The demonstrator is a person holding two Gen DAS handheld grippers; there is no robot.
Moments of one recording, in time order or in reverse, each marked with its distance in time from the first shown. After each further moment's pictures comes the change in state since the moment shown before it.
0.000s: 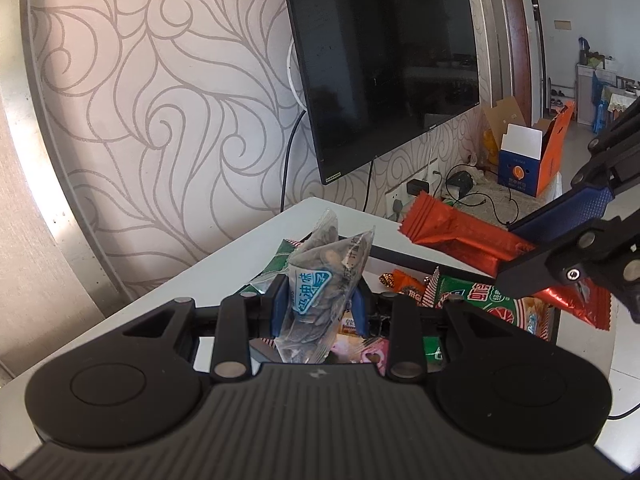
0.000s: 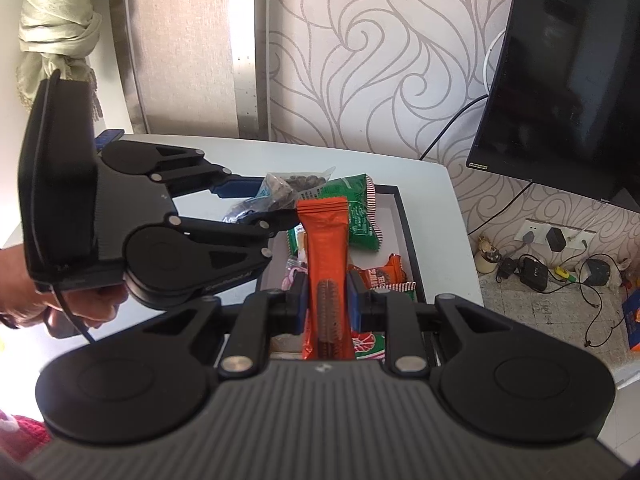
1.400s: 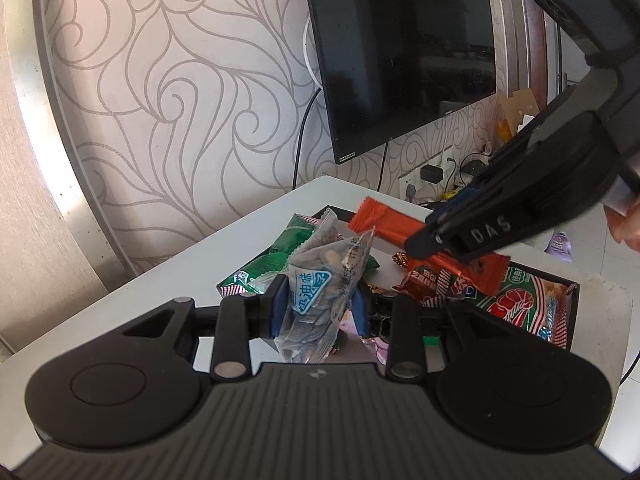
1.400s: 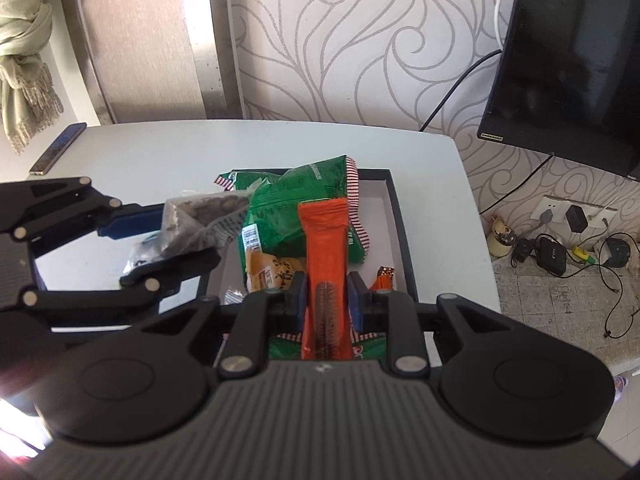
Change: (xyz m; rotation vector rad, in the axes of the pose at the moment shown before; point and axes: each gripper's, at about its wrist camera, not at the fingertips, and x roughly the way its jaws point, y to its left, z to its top) left arm 0.010 0.001 -0.014 -0.033 0.049 0.034; right arm 0.092 -0.041 0.021 0.075 0.077 0.012
